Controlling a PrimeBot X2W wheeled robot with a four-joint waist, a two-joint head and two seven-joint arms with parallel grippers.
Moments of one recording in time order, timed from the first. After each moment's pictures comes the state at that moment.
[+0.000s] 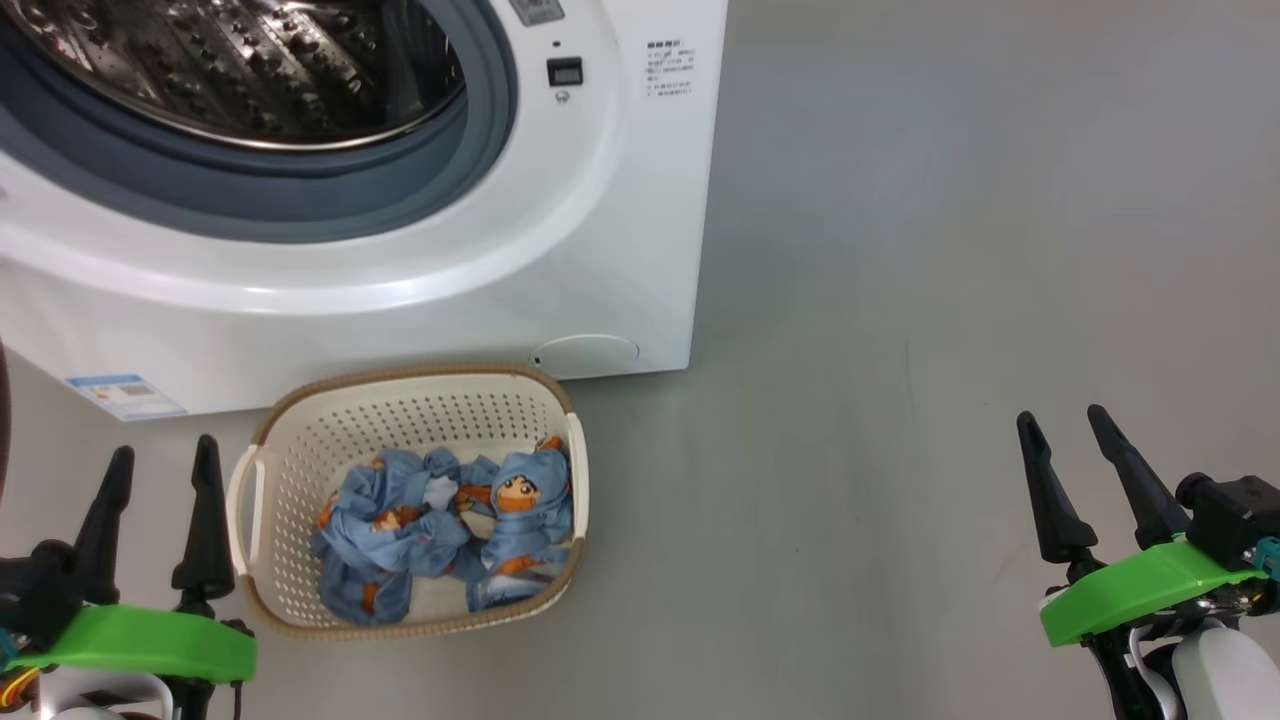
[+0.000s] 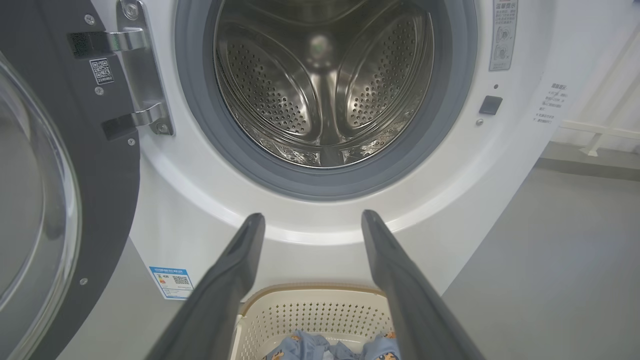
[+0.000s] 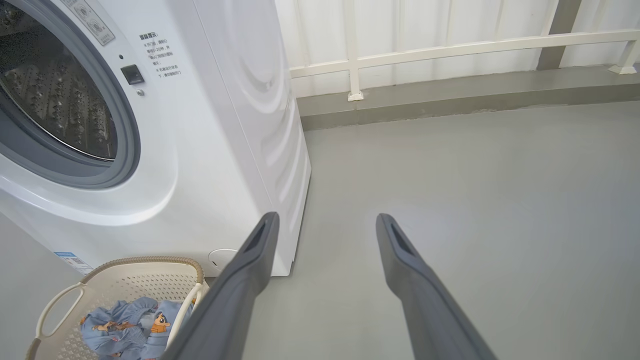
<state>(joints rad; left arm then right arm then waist) -0.16 0.22 0.01 0.22 -0.42 -0.13 -0.26 -0.20 -0.23 0.00 0.30 0.37 0.13 -0.25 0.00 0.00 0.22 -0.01</state>
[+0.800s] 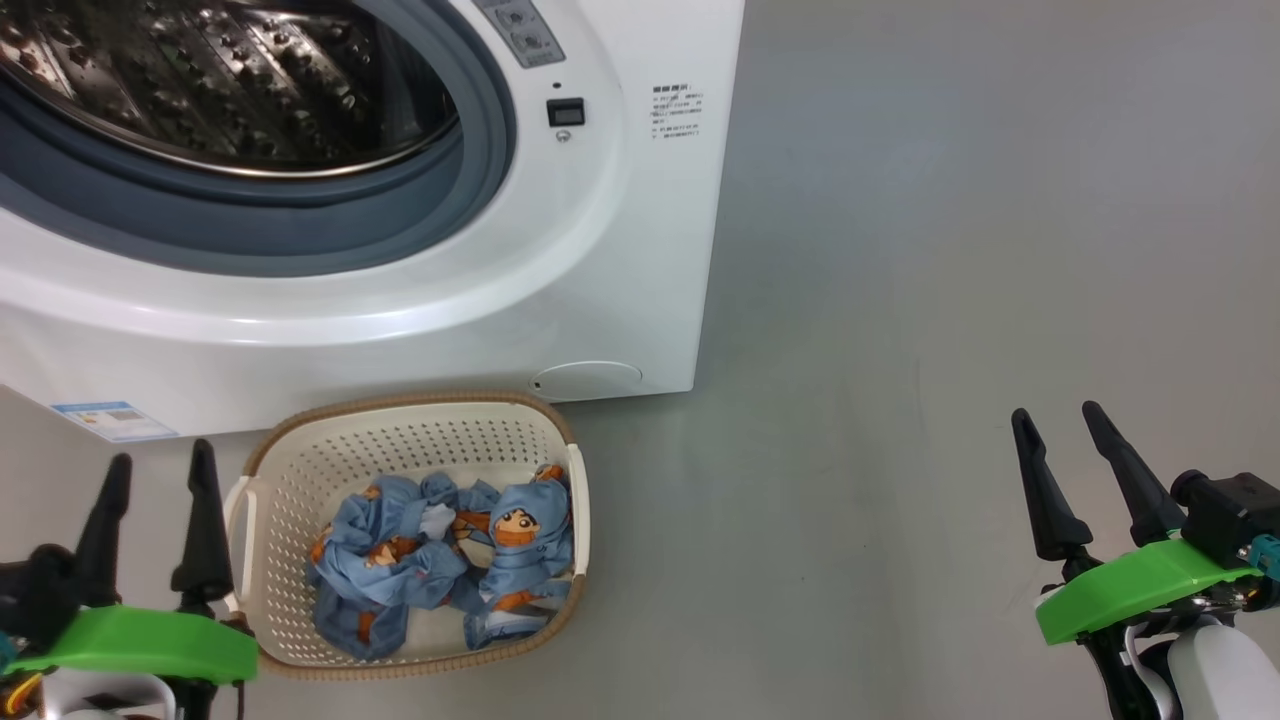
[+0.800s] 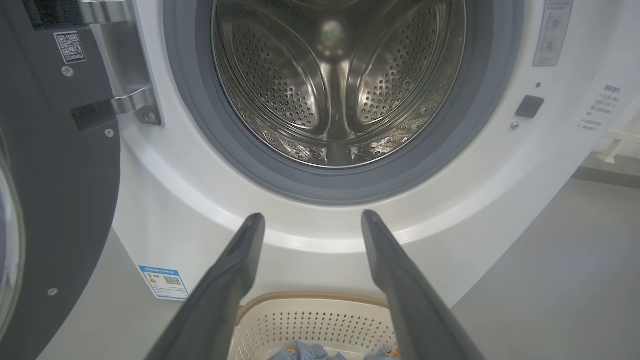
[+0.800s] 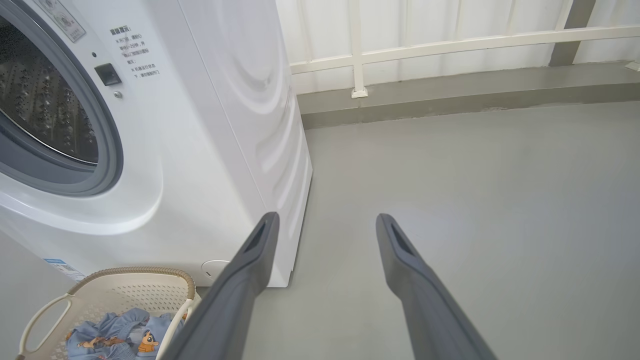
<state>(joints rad) -0.17 0.20 0.03 0.24 -0.43 -0.13 -0.26 -0.20 -0.22 0.01 0.30 0.36 0.13 -0.25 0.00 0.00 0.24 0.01</state>
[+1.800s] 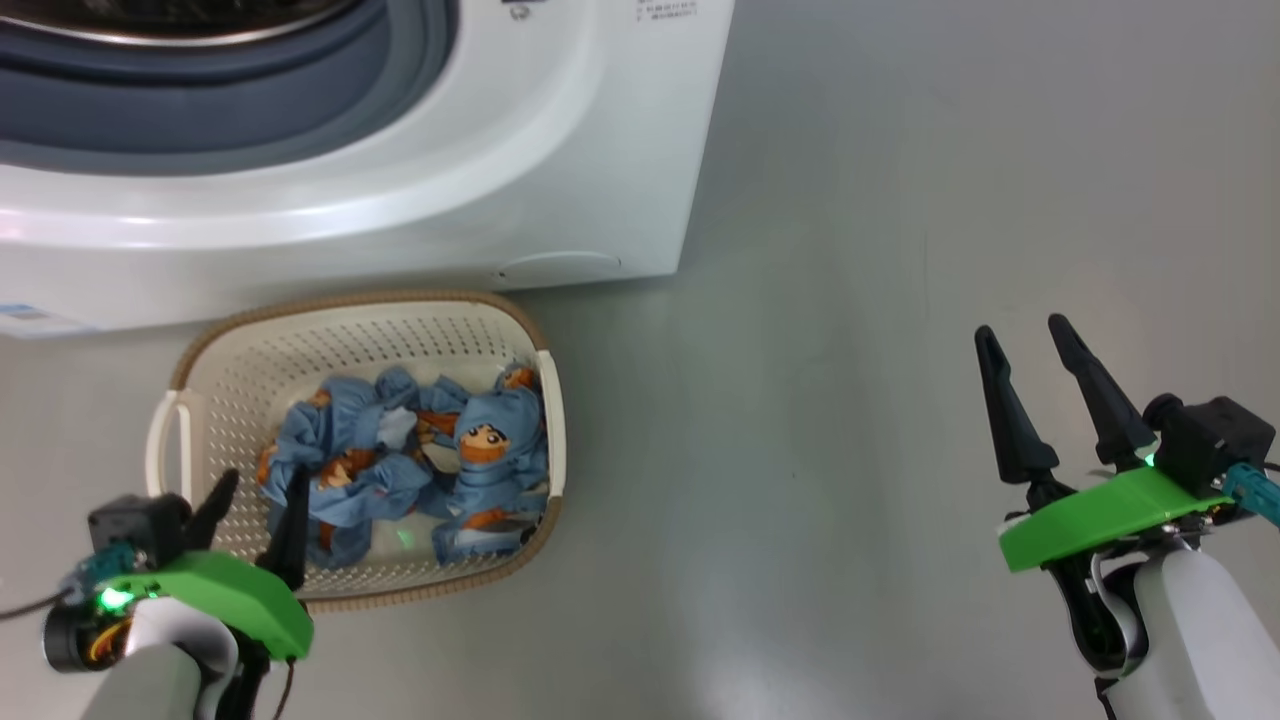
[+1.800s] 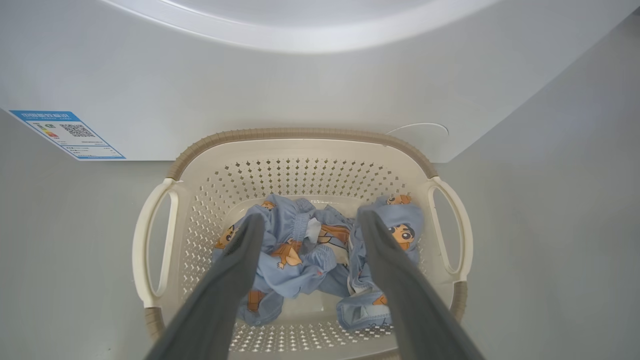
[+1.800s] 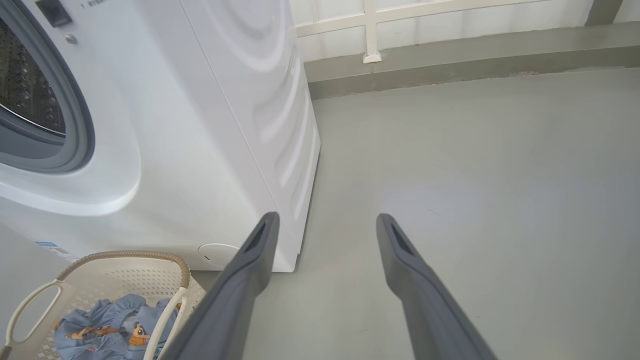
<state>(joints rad) -0.43 0.23 -0.23 0.75 -0.48 -0.13 -0.26 -0.32 -0.19 0.04 0.27 0.35 0.13 -0.25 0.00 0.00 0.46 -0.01</state>
